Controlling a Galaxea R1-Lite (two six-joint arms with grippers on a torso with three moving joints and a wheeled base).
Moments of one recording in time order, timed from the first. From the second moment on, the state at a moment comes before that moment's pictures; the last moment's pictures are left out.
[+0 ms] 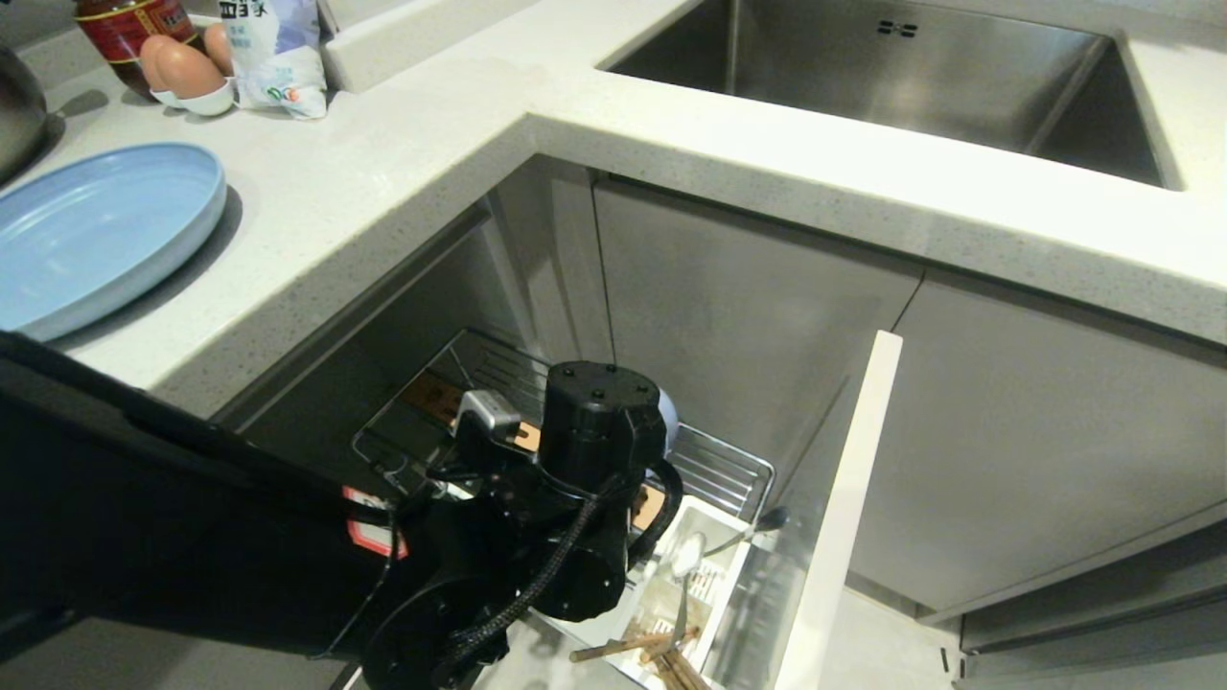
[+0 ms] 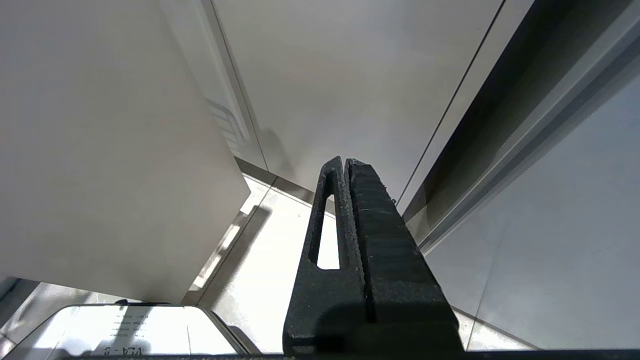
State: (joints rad) left arm -0.93 1.89 -0.94 -0.67 0.88 -1.34; right arm 0.00 0.00 0.00 0.00 0.00 0.00
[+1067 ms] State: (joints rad) left arm -0.97 1.53 -1.77 -0.11 0.89 -0.46; right arm 0.00 0.00 0.00 0.00 0.00 0.00
